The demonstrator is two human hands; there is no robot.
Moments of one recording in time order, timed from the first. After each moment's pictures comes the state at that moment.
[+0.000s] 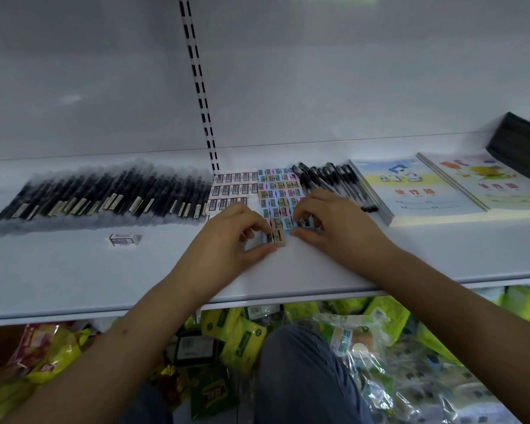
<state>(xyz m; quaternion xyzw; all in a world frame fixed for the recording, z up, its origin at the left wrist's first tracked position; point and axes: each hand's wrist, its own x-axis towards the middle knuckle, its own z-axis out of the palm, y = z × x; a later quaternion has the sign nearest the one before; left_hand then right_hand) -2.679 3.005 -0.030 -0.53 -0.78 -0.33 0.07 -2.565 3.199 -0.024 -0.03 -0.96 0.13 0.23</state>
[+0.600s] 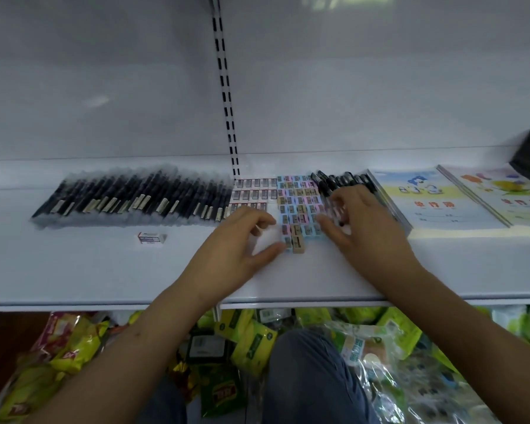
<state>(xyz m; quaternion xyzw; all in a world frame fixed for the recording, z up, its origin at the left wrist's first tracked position) -2.678 2.985 -0.025 -0.49 -0.80 -0.34 0.06 -2.555 3.185 -0.015 -0.13 -0.93 0.15 0.31</state>
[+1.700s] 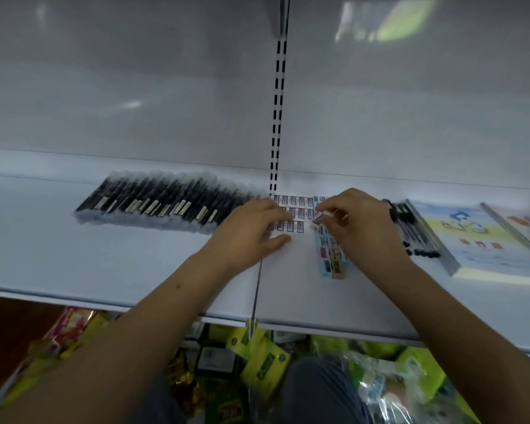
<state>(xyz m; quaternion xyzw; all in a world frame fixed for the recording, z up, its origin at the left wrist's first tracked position) -2.755 2.988 -0.021 -0.52 -0.81 -0.24 0.13 -2.624 3.157 0.010 -0.08 -0.92 0.16 0.34</state>
